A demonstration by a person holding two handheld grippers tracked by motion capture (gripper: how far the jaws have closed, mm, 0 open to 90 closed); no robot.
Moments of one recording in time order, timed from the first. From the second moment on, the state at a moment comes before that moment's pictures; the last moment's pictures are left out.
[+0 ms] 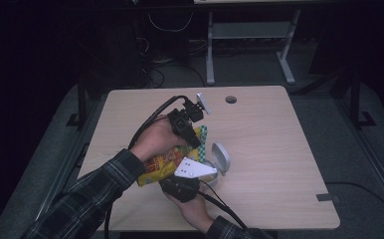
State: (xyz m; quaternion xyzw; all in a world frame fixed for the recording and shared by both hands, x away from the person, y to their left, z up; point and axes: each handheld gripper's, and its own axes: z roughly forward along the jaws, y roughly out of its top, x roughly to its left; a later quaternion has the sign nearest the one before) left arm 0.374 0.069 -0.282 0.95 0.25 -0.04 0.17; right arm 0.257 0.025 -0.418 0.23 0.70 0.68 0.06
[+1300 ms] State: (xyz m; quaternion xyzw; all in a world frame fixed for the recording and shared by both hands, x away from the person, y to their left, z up) left arm 0.376 0.064 -0.278 0.96 0.25 -0.03 0.16; right arm 0.260 0.023 -0.415 0.24 0.69 0.68 0.06
